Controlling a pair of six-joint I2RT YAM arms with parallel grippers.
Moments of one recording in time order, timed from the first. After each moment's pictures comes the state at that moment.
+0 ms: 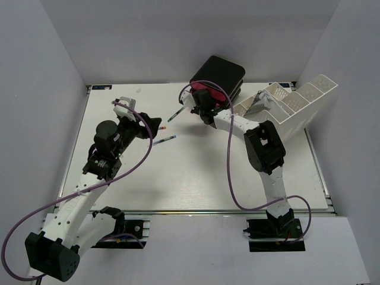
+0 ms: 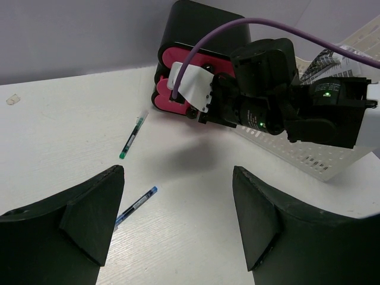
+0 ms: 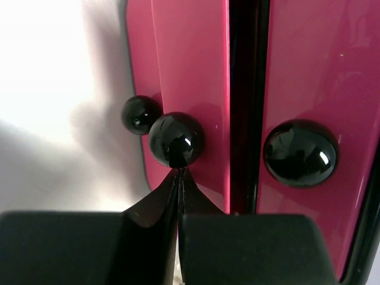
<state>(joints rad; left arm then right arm) -0.35 0.90 0.79 0.07 0.14 -0.21 0.62 2.18 1.69 -0.17 0.38 -0.79</state>
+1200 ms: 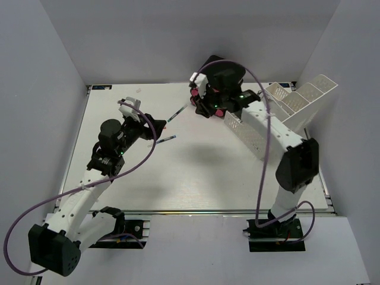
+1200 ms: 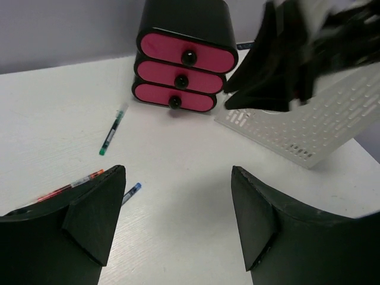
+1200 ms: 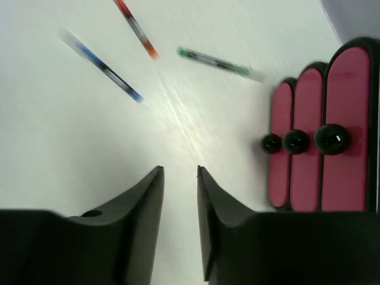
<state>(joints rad) -0.35 0.93 0.77 0.11 0.21 -0.23 0.56 1.84 1.70 -0.54 -0.33 -0.48</state>
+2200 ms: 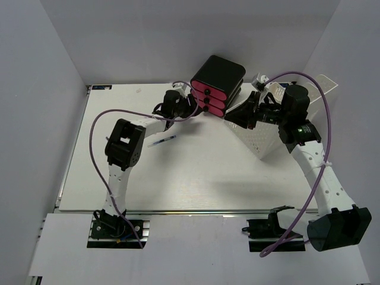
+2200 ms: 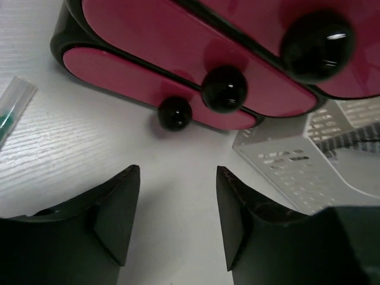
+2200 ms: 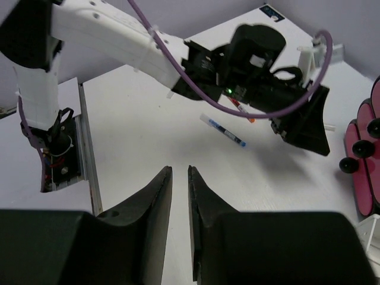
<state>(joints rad) -0.44 2.19 1.50 0.31 0.27 -0.55 0.22 1.17 1.18 -0.18 -1.03 0.03</state>
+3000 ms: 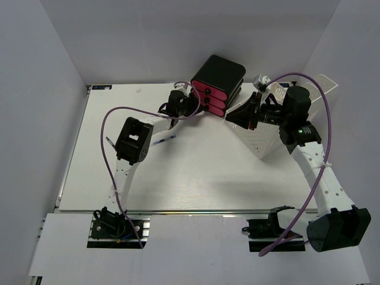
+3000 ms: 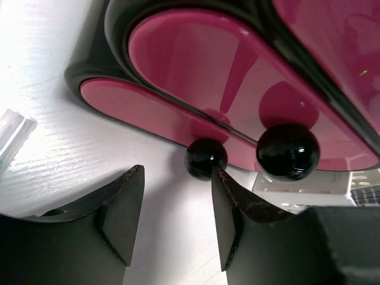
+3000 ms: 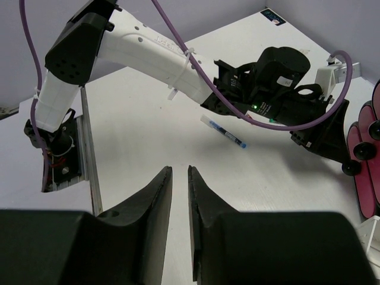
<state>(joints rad) -0.45 2.43 1.73 0.32 0.22 -0.65 0.20 1.15 1.15 -0.13 -1.06 0.05</state>
